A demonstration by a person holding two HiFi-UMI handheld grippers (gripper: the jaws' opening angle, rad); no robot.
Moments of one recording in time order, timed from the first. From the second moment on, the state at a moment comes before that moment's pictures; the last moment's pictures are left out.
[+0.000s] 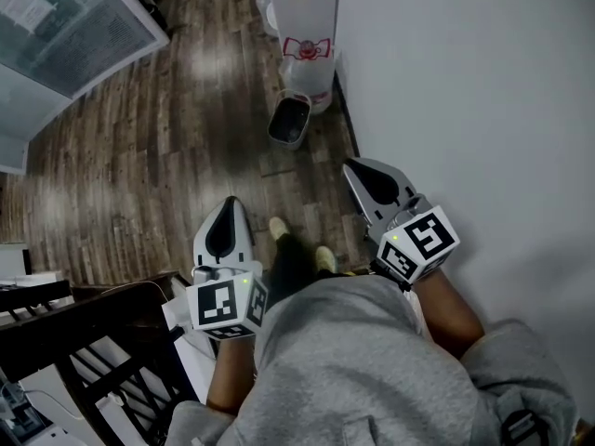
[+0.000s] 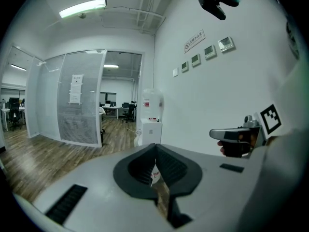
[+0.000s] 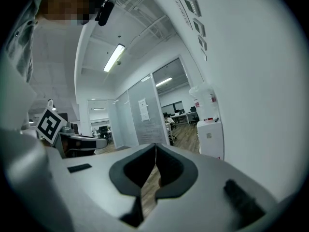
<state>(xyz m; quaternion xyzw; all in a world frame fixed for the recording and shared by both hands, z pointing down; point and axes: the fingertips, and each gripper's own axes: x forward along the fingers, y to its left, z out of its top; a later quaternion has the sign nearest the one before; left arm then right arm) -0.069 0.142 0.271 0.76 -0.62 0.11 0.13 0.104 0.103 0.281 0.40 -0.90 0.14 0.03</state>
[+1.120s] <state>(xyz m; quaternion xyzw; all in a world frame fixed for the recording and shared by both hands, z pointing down) -0.117 -0.091 0.291 0.80 -0.56 0.12 0.15 0.062 -0.090 0.309 0.30 -0.92 0.12 0.20</state>
